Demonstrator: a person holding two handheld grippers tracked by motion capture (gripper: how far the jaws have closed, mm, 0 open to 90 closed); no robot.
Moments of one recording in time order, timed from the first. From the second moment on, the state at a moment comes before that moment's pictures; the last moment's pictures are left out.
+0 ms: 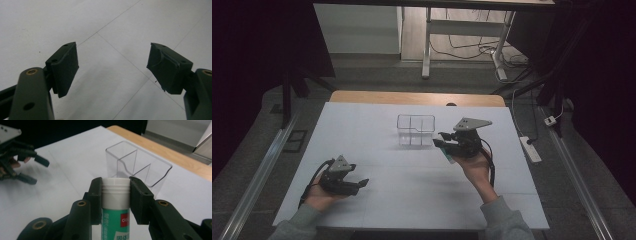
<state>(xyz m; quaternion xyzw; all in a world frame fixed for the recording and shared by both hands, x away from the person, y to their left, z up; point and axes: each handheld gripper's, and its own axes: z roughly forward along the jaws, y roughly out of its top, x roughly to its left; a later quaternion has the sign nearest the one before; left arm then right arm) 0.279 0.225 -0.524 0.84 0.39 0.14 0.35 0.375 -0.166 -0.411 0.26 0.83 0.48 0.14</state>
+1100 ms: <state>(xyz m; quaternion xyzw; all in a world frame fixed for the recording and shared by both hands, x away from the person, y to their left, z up) 0.281 0.229 -0.523 0.84 0.39 0.13 0.36 0.413 -0.149 -0.373 0.27 0.79 0.53 0.16</state>
